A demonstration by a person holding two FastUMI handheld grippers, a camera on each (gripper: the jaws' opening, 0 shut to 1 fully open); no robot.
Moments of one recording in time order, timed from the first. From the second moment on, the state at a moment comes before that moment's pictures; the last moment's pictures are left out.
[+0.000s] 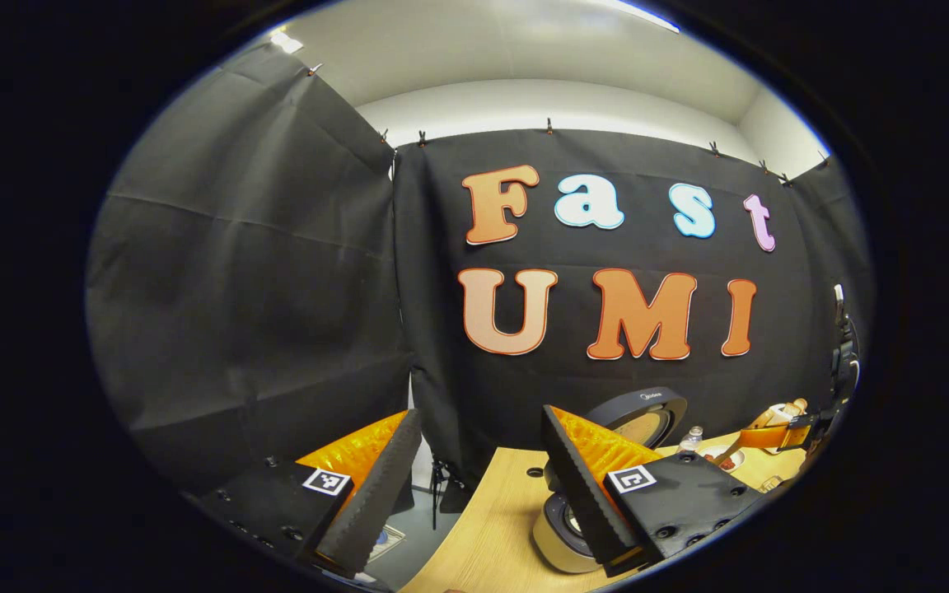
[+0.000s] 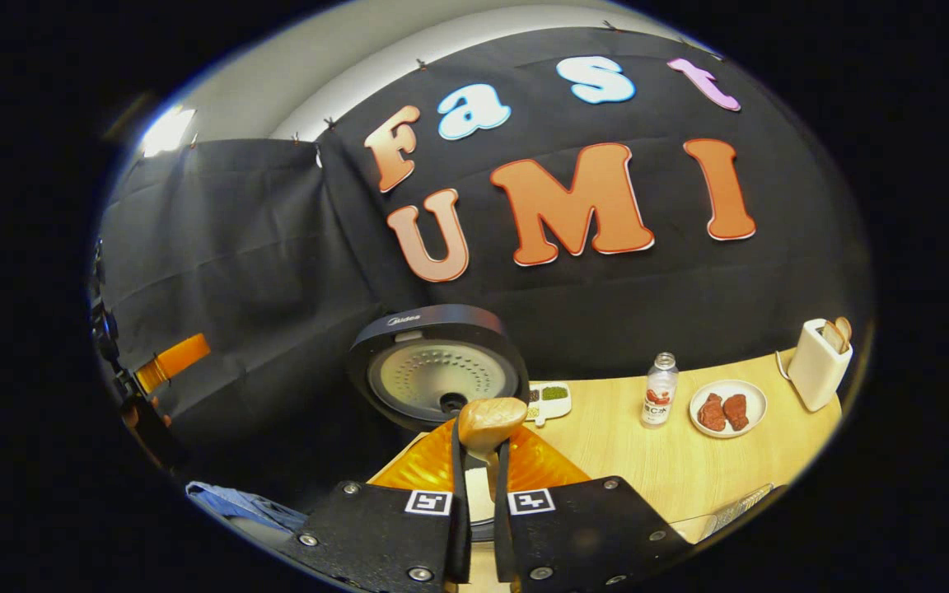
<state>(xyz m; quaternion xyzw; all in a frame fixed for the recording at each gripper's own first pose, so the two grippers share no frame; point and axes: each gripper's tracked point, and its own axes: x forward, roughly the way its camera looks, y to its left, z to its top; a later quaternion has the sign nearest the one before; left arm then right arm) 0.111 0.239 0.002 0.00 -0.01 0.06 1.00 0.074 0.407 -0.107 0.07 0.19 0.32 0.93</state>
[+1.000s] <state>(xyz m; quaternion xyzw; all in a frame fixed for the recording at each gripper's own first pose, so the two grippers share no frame) 0.133 0.148 0.009 -0.01 -0.01 0.07 1.00 0.102 0.112 -0.148 0.08 0.23 0.13 0.96</state>
